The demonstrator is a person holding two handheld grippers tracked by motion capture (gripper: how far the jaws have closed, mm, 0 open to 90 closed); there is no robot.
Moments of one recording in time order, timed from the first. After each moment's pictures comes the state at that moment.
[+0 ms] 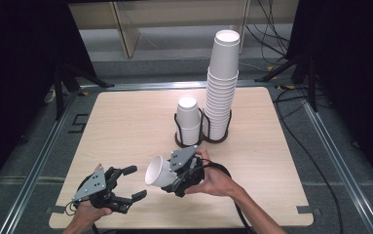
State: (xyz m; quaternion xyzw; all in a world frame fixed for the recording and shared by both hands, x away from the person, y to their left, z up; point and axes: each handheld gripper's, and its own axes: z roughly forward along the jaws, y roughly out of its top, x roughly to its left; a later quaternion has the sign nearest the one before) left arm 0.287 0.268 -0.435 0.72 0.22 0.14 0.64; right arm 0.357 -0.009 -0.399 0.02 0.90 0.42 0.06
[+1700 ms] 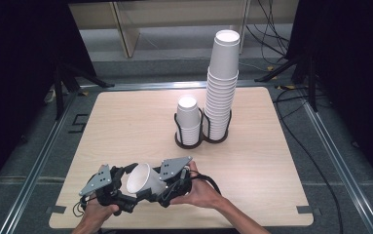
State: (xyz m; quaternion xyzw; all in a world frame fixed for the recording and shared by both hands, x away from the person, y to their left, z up) left arm 0.291 0.252 -0.439 0.70 0.26 0.11 0.66; right arm 0.339 0.024 -0.427 0.02 0.85 0.52 0.01
